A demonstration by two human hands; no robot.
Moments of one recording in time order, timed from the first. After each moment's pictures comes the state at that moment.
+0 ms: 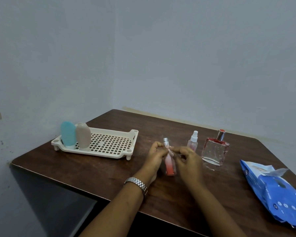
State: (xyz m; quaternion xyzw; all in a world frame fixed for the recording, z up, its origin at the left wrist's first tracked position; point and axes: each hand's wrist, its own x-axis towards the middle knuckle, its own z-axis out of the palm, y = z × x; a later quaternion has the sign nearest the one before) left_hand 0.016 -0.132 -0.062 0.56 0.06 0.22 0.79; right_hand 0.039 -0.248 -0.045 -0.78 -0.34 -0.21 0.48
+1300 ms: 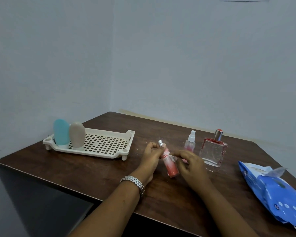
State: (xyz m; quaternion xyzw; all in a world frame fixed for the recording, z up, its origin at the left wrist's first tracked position) left_hand 0.026 -0.127 -0.073 0.61 0.11 0.24 0.75; right_hand 0.063 -0.273 -0.059 -0.80 -0.43 -0.21 0.37
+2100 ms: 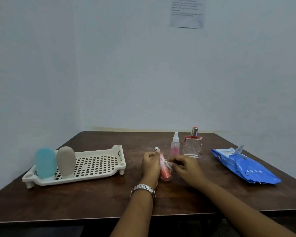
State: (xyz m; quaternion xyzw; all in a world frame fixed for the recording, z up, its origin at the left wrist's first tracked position) left_hand 0.026 -0.129 -0.065 0.63 0.13 0.23 0.73; right_hand 0.028 -0.265 -0.053 -0.85 -0.32 -0.20 0.36
